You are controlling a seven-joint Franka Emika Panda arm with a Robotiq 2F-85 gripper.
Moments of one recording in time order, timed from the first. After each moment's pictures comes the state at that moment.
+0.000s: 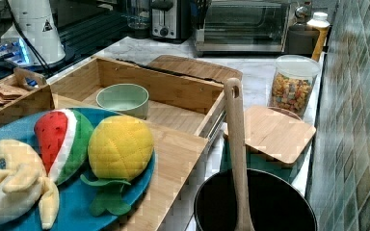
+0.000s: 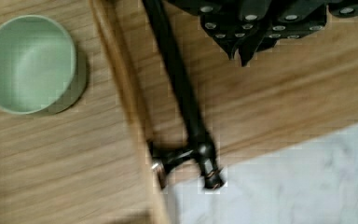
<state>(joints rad) -0.02 0.08 0.03 -2.02 -0.02 0.46 -0.45</state>
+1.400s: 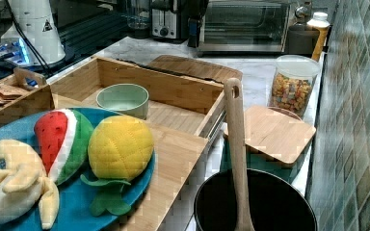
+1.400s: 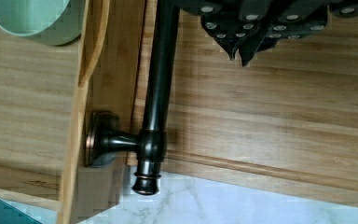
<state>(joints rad) 0.07 0.07 0.09 -2.22 -0.33 0.68 -0.54</state>
